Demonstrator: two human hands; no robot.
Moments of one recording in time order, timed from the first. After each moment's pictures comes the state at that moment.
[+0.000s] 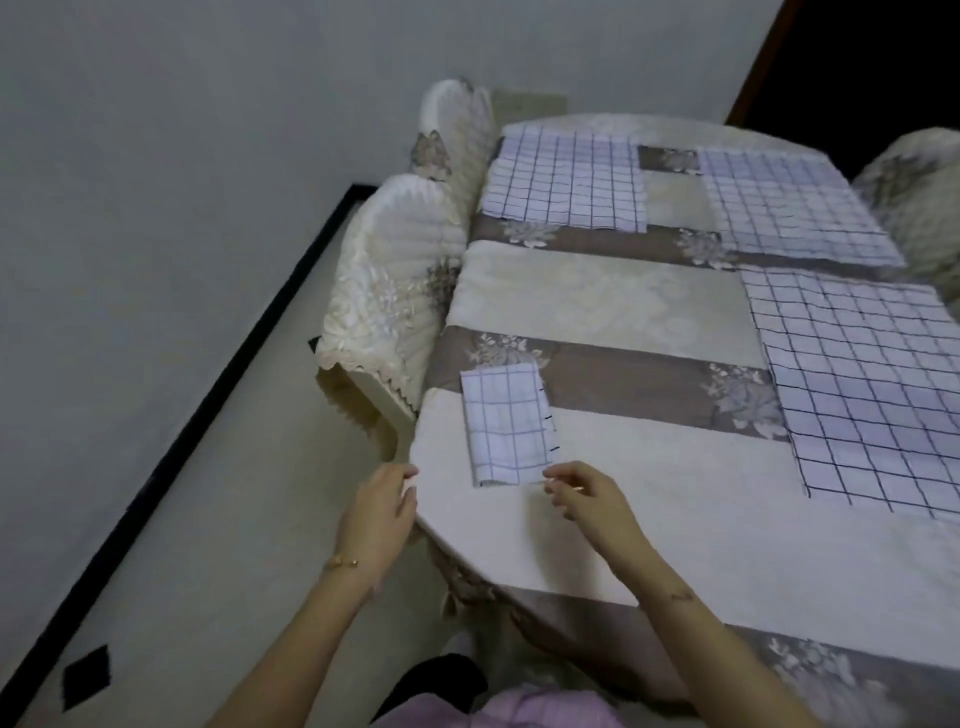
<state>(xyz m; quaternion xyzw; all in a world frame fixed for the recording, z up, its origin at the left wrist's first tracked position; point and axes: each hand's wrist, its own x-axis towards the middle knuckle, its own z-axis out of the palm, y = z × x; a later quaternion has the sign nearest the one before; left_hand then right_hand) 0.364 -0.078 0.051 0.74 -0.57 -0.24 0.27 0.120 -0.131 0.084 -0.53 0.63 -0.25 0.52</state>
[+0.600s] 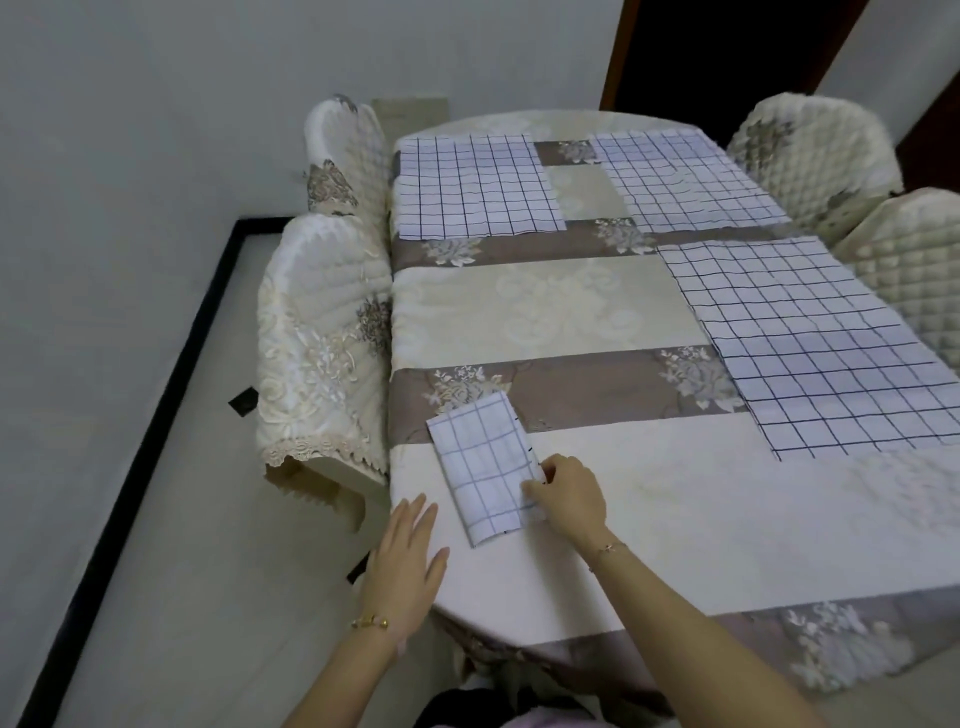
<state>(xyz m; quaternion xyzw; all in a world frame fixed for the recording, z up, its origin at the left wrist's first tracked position) 0.377 -0.136 0.012 0.62 -0.76 -0.19 0.06 0.160 -0.192 0.048 -0.50 0.77 -0.17 0.35</state>
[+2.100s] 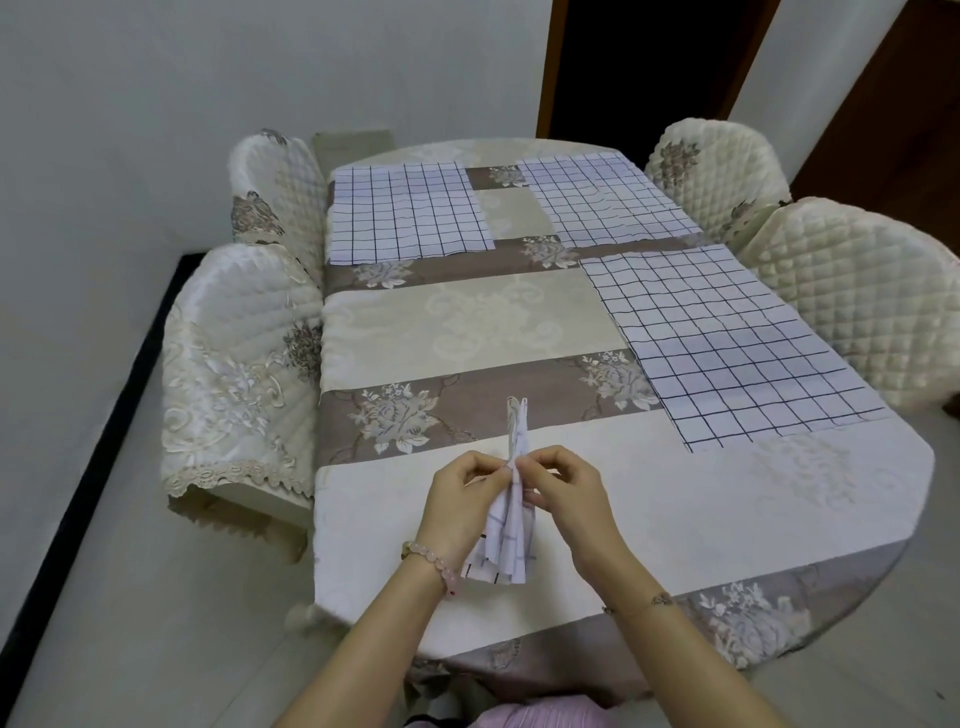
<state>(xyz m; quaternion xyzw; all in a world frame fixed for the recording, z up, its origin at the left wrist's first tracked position) 0.216 -0.162 0.127 0.54 -0.49 -0.57 0.38 0.094 -0.139 0.125 -0.35 0.61 -0.50 0.50</state>
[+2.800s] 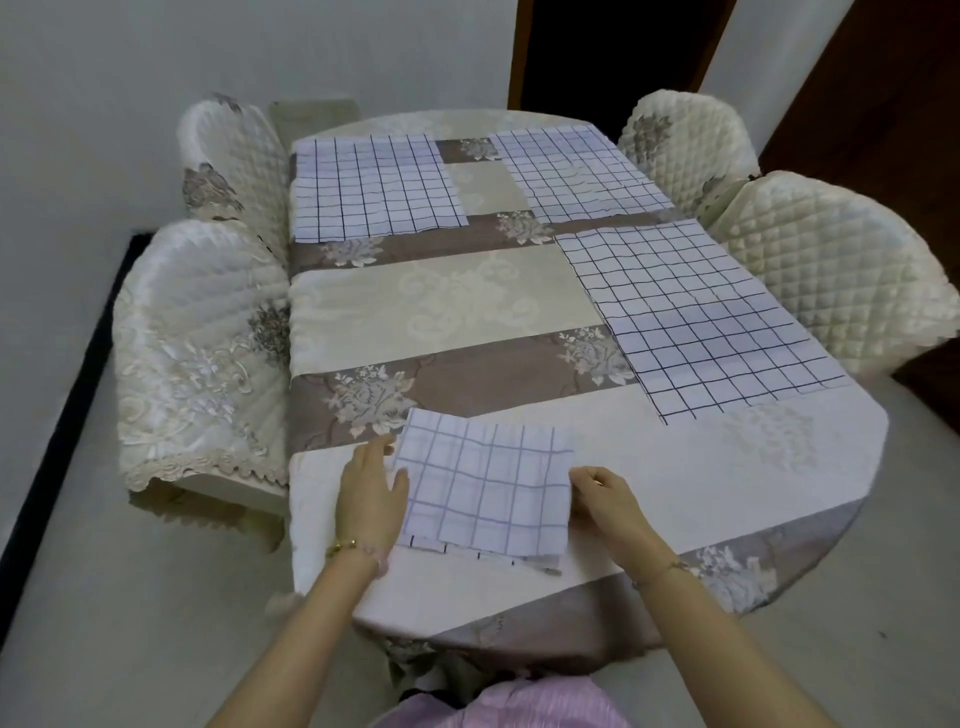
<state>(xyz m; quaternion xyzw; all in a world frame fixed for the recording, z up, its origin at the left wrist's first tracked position) 0.278 -0.181 0.066 0.65 -0.64 -0.30 0.27 0.028 -0.125 0.061 -0.21 0.71 -0.41 0.52</state>
